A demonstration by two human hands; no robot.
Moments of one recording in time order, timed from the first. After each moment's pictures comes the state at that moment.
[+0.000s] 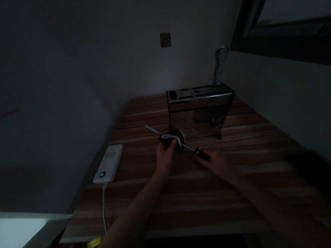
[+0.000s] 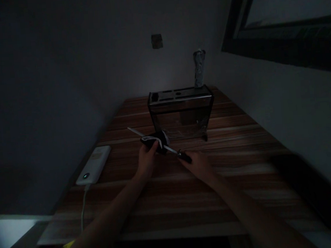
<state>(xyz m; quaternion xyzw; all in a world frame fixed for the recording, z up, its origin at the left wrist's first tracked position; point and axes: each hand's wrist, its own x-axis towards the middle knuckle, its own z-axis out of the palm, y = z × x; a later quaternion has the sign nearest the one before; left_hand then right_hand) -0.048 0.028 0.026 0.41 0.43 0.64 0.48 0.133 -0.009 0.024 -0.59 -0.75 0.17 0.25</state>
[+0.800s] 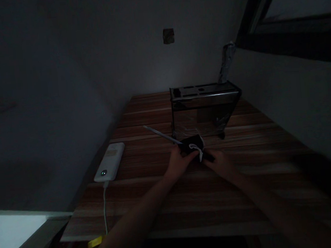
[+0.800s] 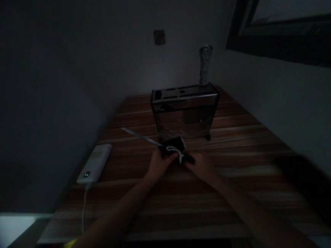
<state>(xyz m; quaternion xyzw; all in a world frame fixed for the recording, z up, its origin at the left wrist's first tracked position) -0.027 0.006 0.035 0.54 0.44 0.51 0.50 0.135 -0.008 0.022 -0.56 -0.76 0.20 0.27</state>
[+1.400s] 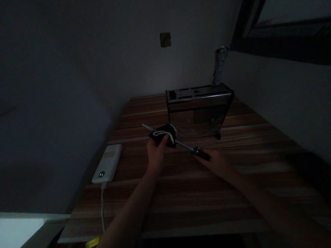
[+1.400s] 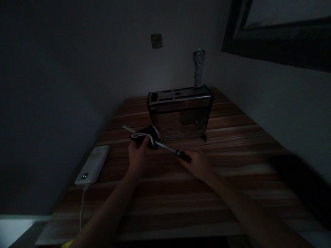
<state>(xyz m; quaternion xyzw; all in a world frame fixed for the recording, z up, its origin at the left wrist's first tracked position) -0.066 0.035 0.044 0.42 0.46 0.67 0.40 0.133 -0.010 0.026 -0.58 -0.74 0.19 0.28</state>
